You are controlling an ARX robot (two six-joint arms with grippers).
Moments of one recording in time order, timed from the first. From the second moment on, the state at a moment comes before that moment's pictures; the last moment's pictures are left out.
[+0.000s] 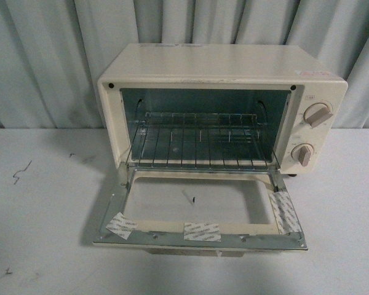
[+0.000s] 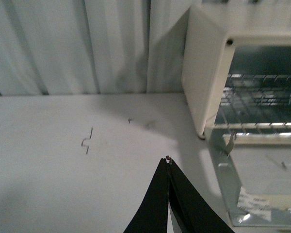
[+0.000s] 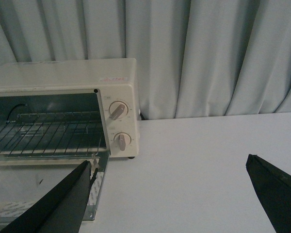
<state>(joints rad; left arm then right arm) -0.14 1.45 0.02 1.29 -0.14 -0.02 0.00 0.00 0.01 0.00 0.00 0.01</state>
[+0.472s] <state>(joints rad) 0.00 0.82 0.00 0.84 0.00 -0.02 0.00 0.00 0.01 0.00 0.00 0.01</state>
